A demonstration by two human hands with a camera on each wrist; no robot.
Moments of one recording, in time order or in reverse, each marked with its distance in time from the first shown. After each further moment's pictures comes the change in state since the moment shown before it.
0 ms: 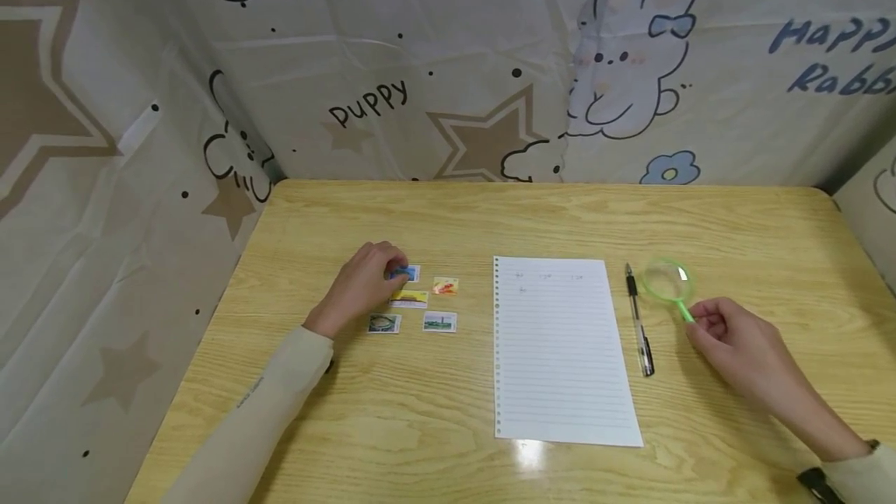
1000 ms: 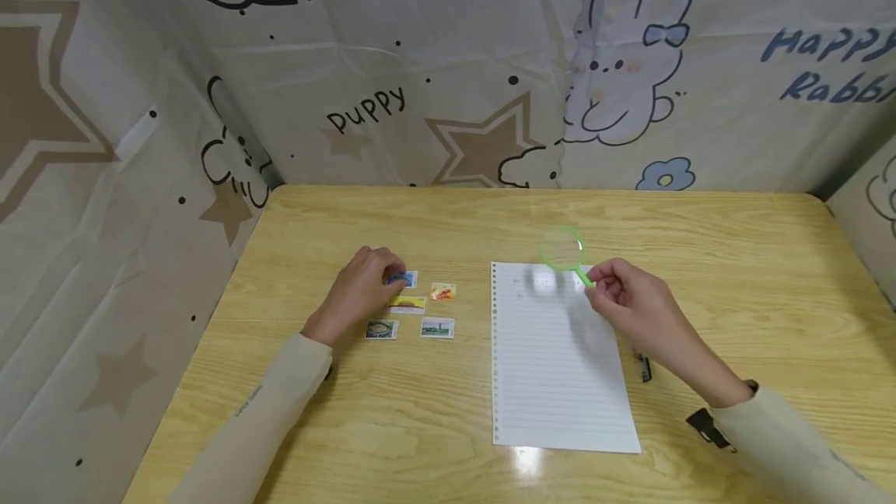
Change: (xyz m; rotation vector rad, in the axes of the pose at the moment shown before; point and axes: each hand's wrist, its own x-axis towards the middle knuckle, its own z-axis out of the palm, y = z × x) left_hand 0.003 0.004 0.001 0.026 0.022 -0.027; right_hand 0.045 -0.110 0.025 0.237 -0.071 -0.181
